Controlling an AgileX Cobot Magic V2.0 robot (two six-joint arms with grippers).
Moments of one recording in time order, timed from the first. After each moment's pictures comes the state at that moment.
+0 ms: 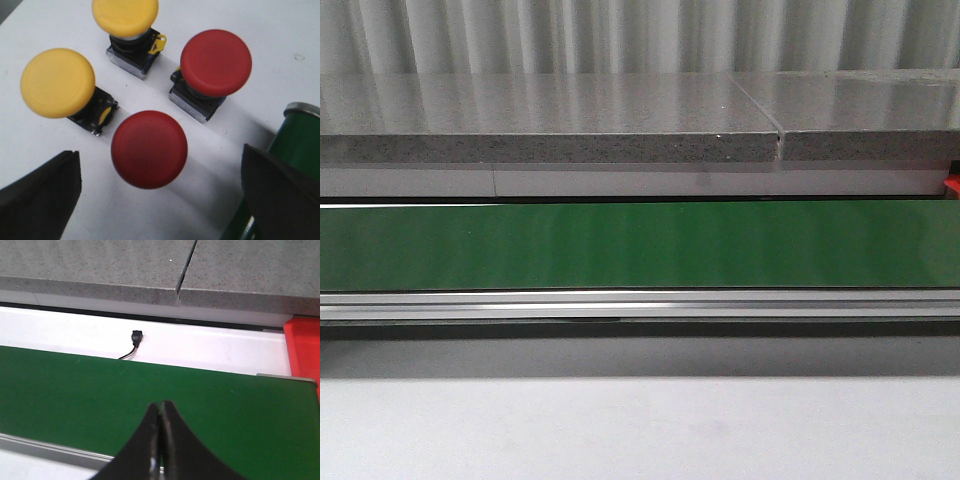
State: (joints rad) left arm 0.19 1.70 -0.98 0.55 0.37 -0.79; right arm -0.05 0.67 -0.61 0.52 0.47 -0.48
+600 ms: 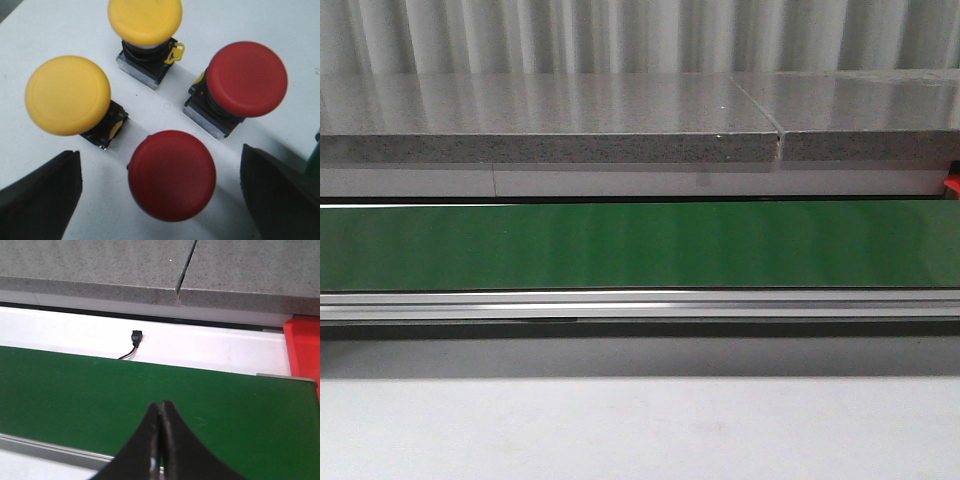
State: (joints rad) left arm 0.24 1.75 -0.99 0.54 0.30 -0.79; right arm -0.05 0.67 -0.61 0.52 0.47 -0.48
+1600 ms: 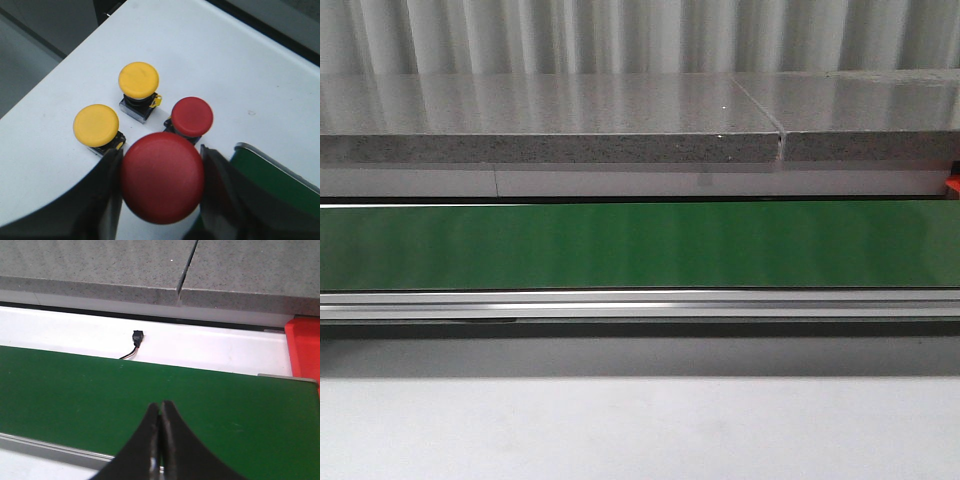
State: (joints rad) left arm 0.18 1.47 -0.99 0.53 0.43 -0.79; right arm -0.05 0.67 -0.61 0.52 0.47 -0.48
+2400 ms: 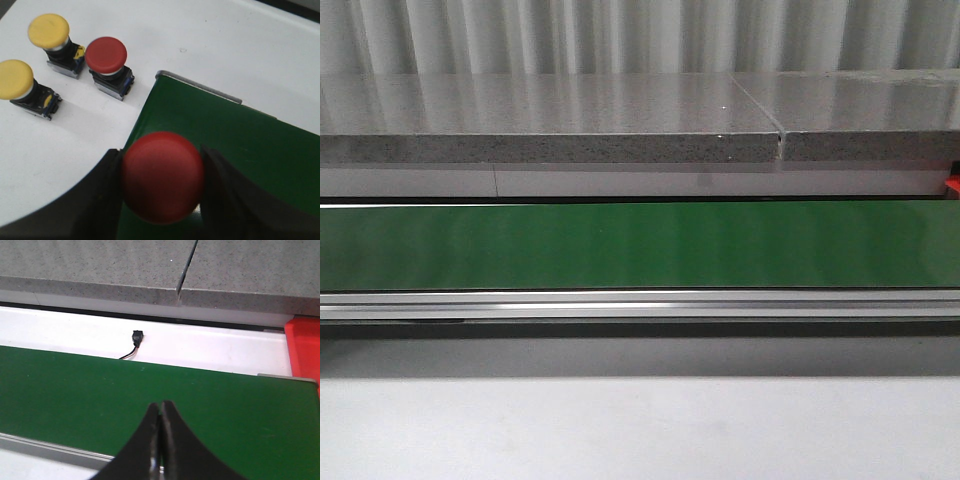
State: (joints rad) left arm -0.03 1.41 -0.94 0.49 0.54 -0.74; right arm -0.05 0.67 -0.61 0.52 0.47 -0.48
